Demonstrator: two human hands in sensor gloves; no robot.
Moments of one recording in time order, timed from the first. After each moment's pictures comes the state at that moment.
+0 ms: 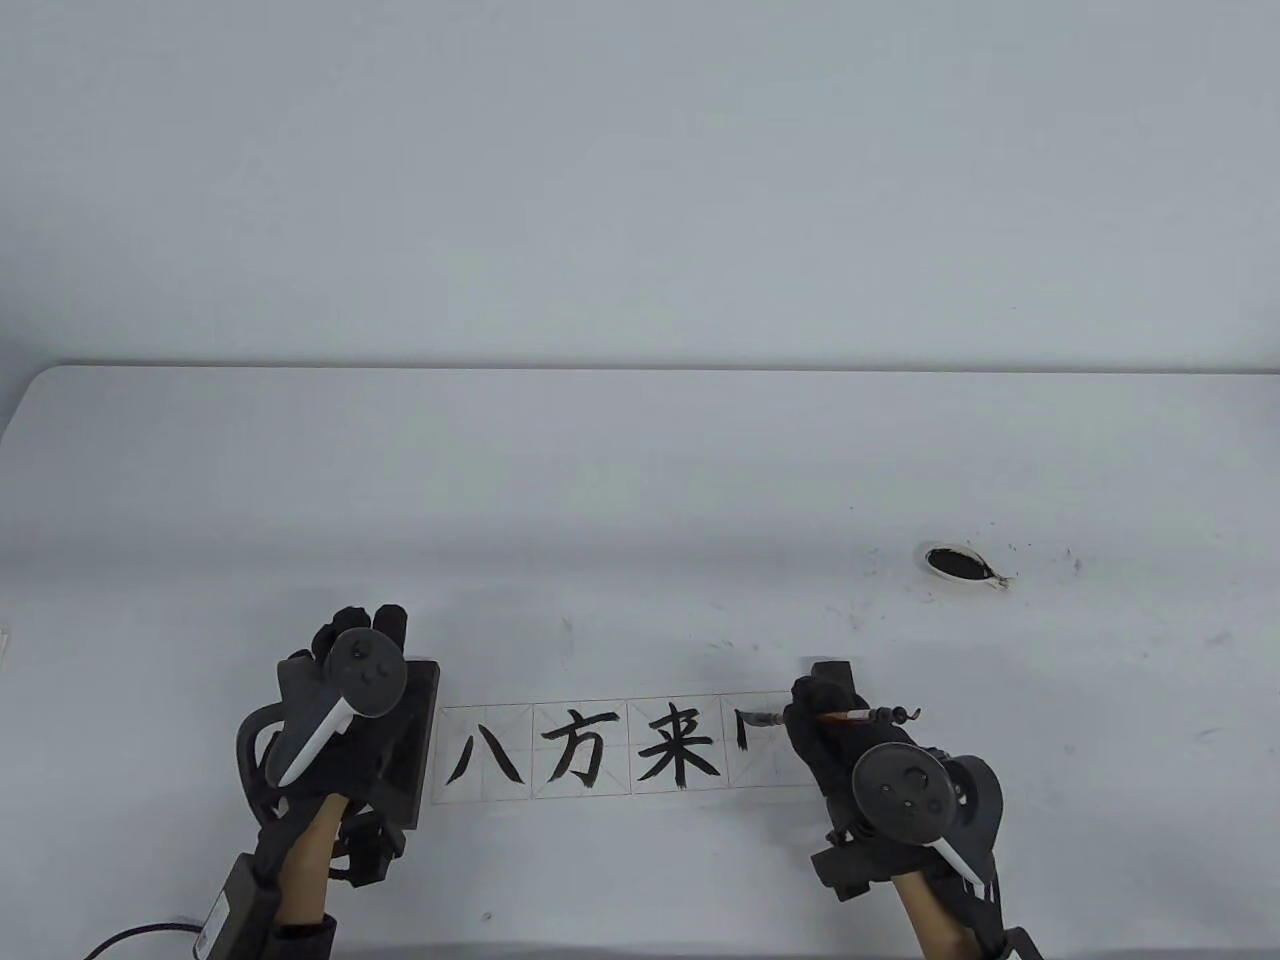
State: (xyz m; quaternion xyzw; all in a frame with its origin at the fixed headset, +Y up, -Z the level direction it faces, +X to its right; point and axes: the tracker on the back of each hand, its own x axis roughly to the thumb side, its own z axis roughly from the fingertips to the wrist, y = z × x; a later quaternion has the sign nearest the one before) left_hand -0.263 -0.704 -0.314 -0.11 0.09 0.11 0.98; right_hand 0.179 -0.688 -0.268 0.12 -0.17 0.95 0.24
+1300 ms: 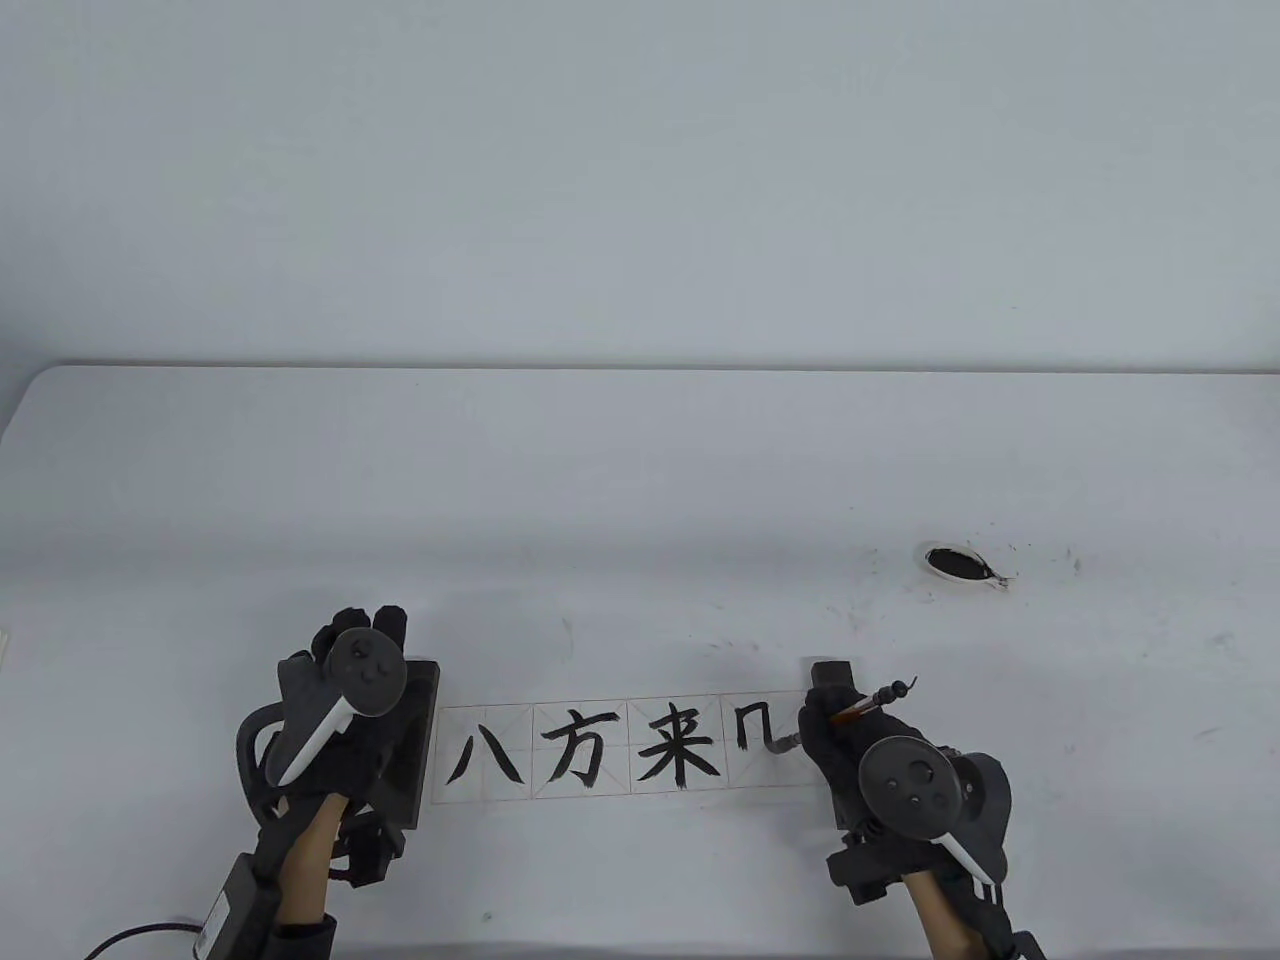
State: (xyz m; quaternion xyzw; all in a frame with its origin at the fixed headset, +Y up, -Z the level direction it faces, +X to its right) left_hand -0.263 -0.704 -0.314 -0.11 0.10 0.11 0.98; right_hand 0.187 -0.681 -0.265 0.10 -0.17 0.96 0.21
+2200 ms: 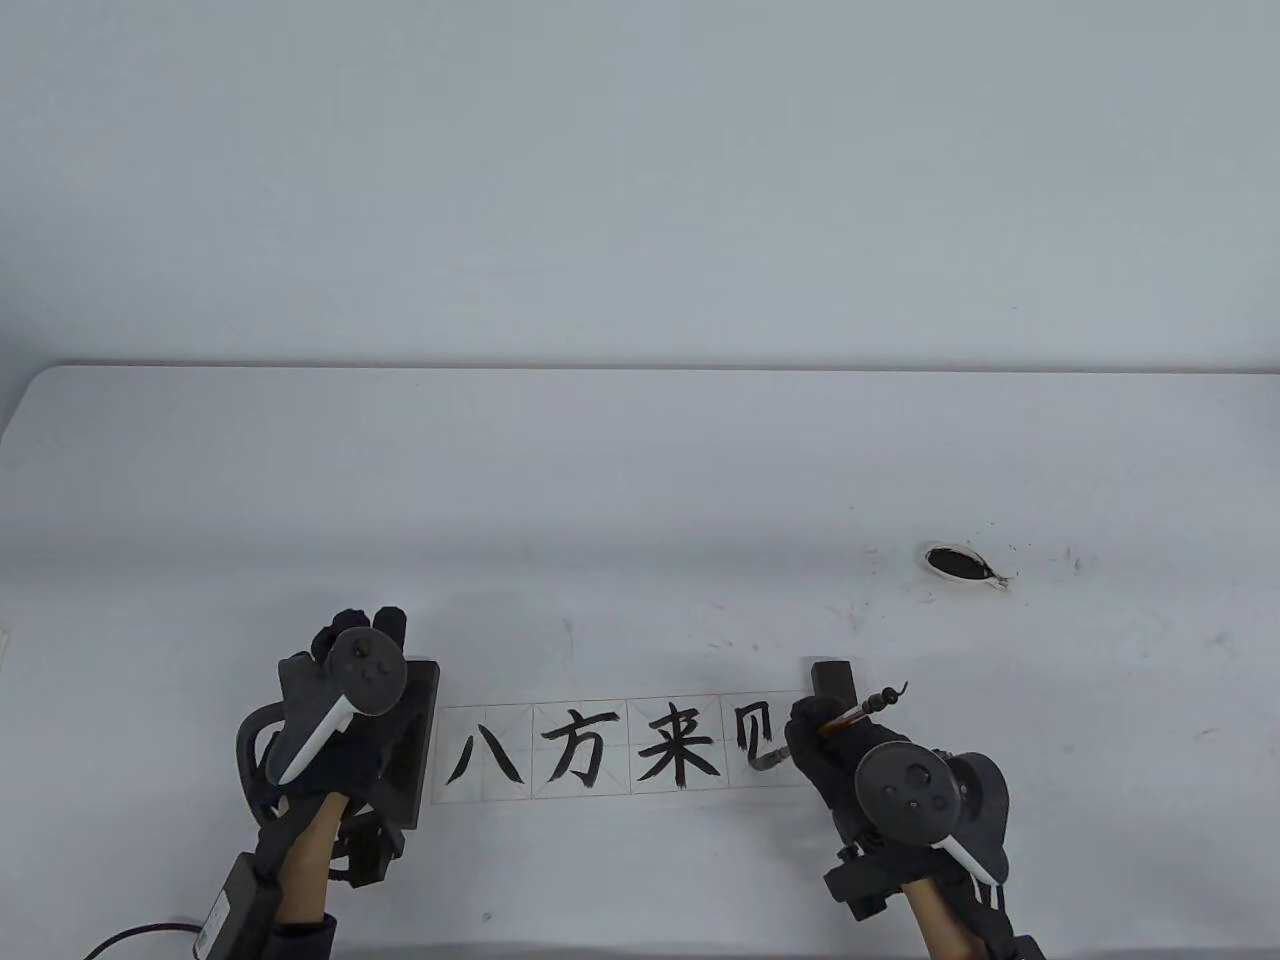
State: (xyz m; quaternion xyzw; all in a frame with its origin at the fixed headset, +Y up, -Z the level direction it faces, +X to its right) left_hand -0.263 -0.705 -0.314 -0.12 0.10 0.11 0.98; right_hand 0.180 -0.680 -0.261 0.14 -0.11 0.95 0.24
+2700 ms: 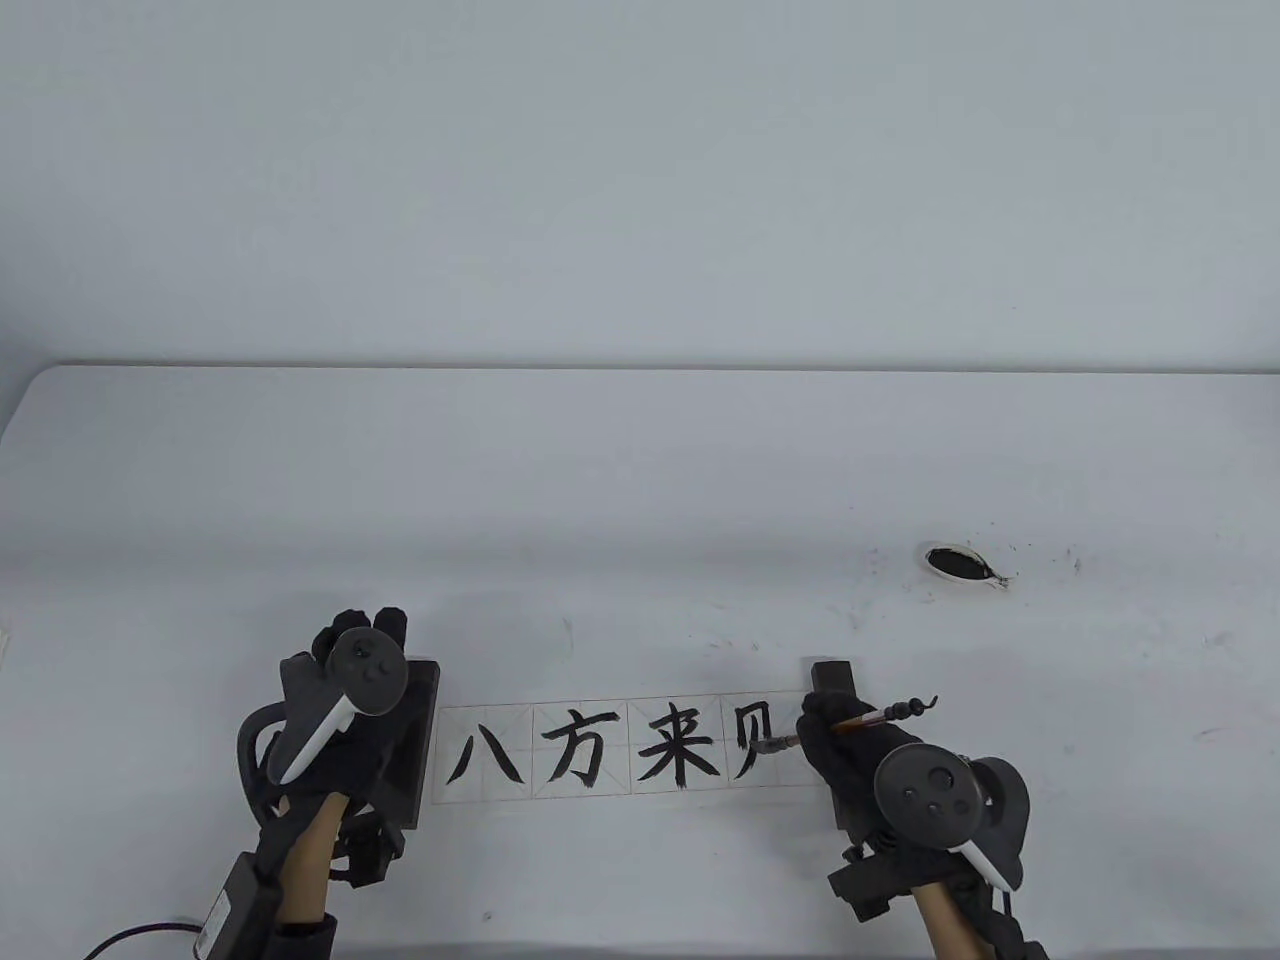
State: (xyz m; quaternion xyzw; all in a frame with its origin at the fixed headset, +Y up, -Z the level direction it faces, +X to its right) left_hand -0.264 -0.704 -0.314 -0.12 0.10 0.11 0.98; right_hand 0.188 -0.677 -0.259 0.12 -0.14 0.95 0.25
